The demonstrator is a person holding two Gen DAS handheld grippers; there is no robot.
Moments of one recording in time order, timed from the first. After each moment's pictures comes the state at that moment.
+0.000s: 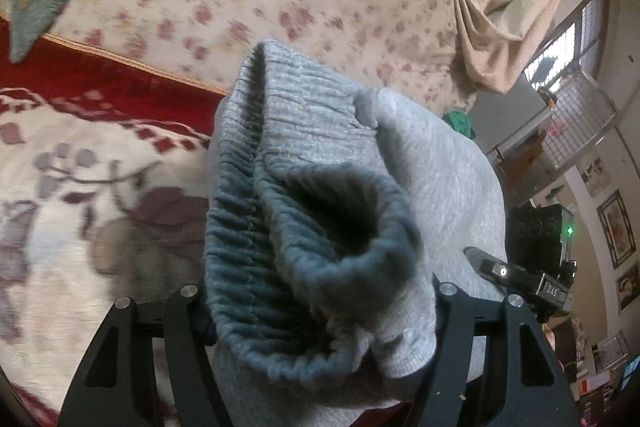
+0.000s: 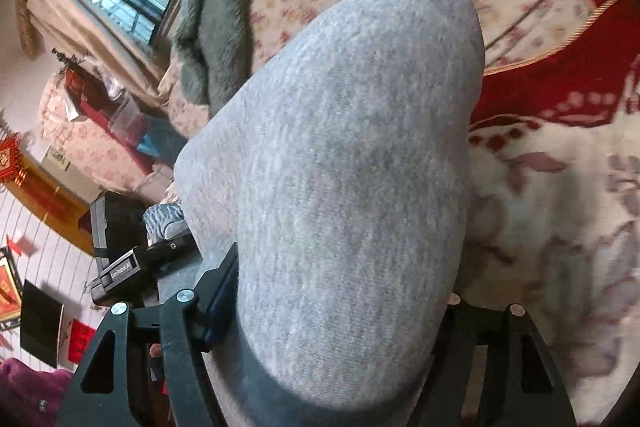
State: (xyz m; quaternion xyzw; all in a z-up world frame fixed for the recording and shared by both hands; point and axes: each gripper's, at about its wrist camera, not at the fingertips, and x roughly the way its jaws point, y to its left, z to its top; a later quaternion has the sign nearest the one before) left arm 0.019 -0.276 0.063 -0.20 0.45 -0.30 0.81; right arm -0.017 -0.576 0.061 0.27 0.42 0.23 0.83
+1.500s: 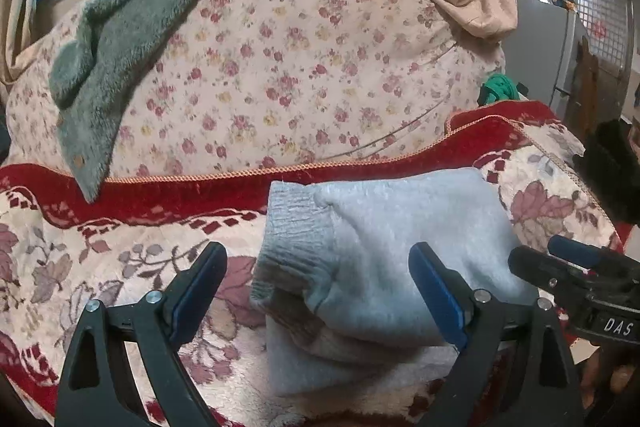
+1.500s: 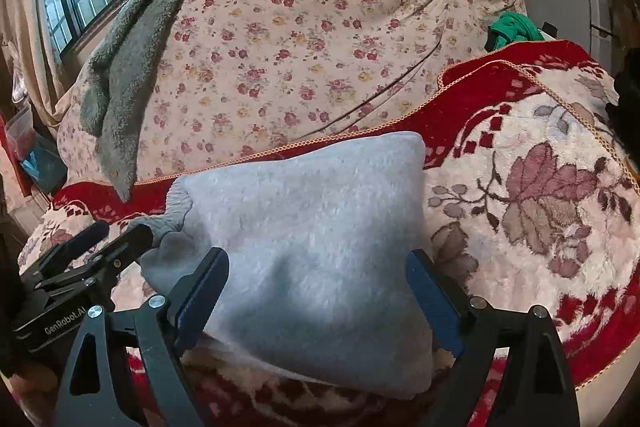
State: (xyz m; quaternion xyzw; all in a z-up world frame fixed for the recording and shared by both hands) left arm -0.063 -0.364 0.116 0.04 0.32 -0.16 0.93; right arm -0.112 -0.564 0.101 0.14 0.35 -0.03 0.93
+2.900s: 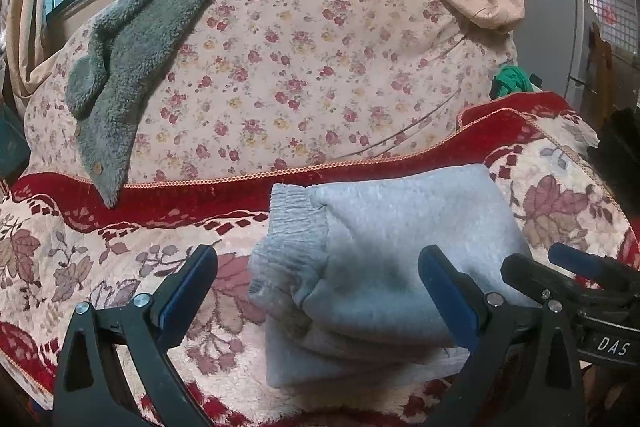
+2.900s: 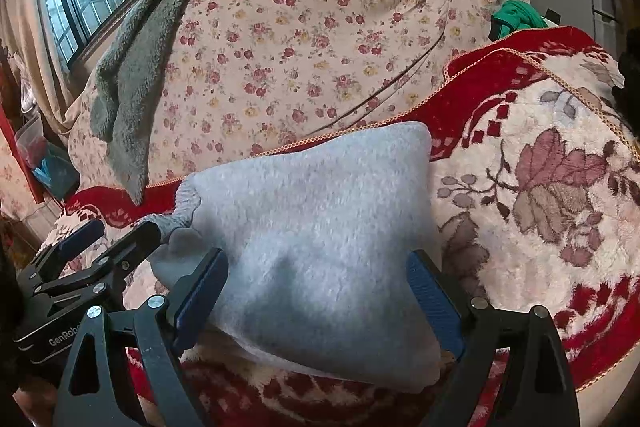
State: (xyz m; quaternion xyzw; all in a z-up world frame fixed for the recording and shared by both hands) left arm -0.072 -0.384 0.122 0.07 0.31 -0.12 0.94; right arm -0.118 -0.570 0.092 0.17 0.35 -0.01 0.92
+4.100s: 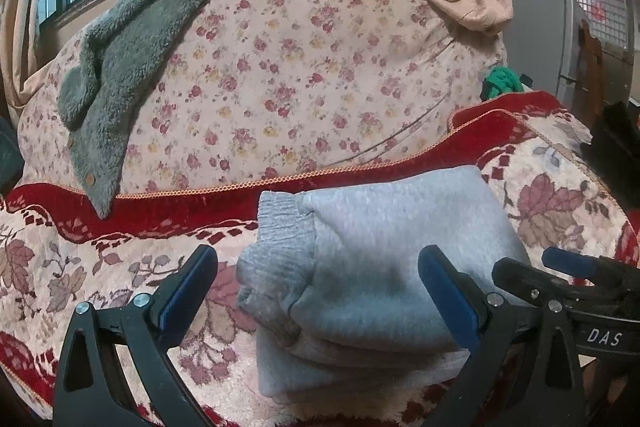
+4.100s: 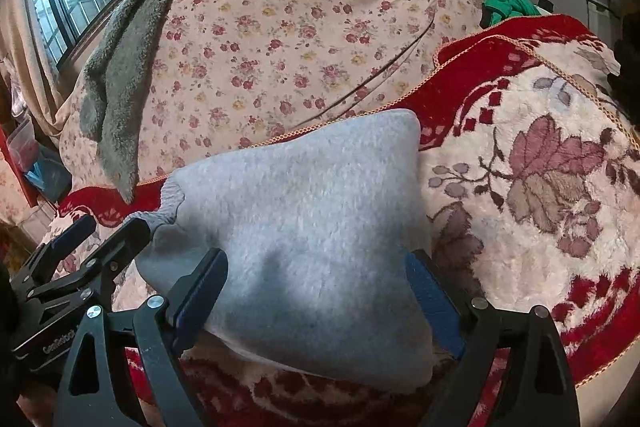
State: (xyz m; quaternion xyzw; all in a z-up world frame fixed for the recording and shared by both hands) left arm -0.073 -0.387 0.120 0.07 0.30 -0.14 0.94; right arm -0.118 -0.574 0.085 0.18 0.36 -0.02 0.91
